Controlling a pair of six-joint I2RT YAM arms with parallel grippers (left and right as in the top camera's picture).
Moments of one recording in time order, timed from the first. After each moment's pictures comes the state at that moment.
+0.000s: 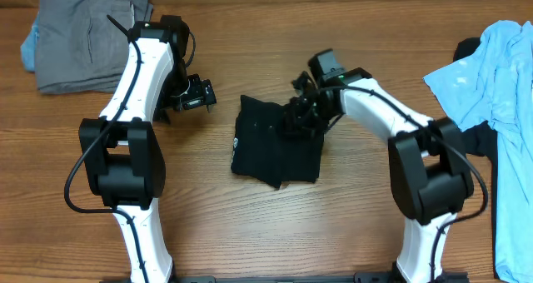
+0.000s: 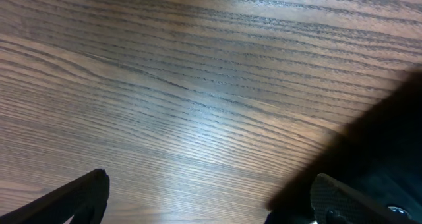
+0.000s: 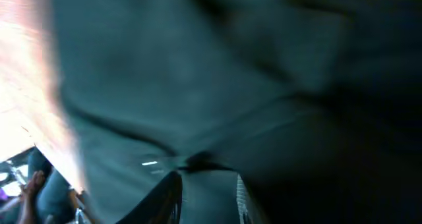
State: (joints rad) left arm -0.08 2.19 1.89 -1.39 0.05 -0.41; right arm 0.34 2.09 1.45 -0.76 -0.62 0.37
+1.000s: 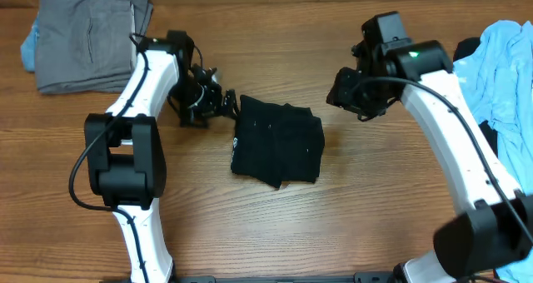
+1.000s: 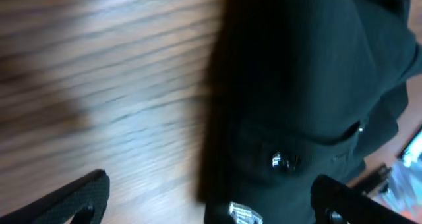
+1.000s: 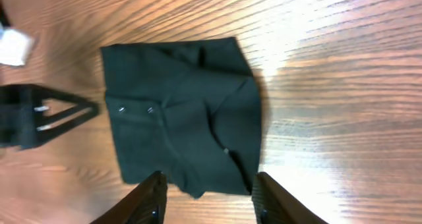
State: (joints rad) left arm -0.09 2.19 1.69 -1.19 0.53 -0.01; right arm 0.25 1.72 1.64 -1.19 -0.29 0.47
